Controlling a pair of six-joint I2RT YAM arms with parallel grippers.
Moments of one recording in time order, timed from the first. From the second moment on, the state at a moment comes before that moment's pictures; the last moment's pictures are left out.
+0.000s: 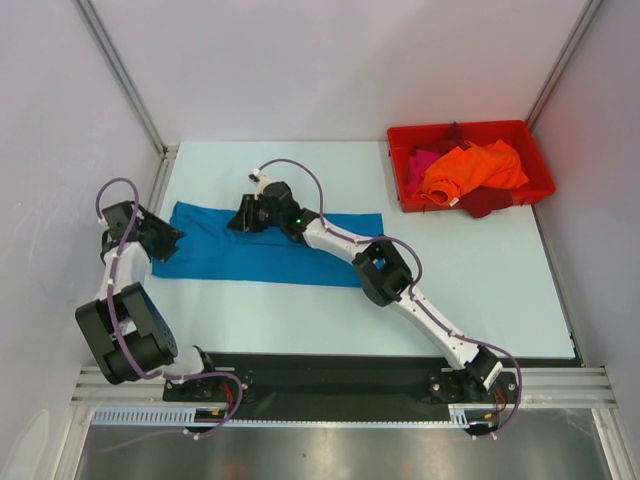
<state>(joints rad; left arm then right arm) 0.47 1.41 0.89 -0.33 0.24 -0.63 0.84 2.85 2.47 0.09 -0.37 0.73</state>
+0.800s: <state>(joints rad) 0.50 1.36 0.86 -0.32 0.30 -0.63 0.84 2.90 2.52 0.12 -0.30 0.72</state>
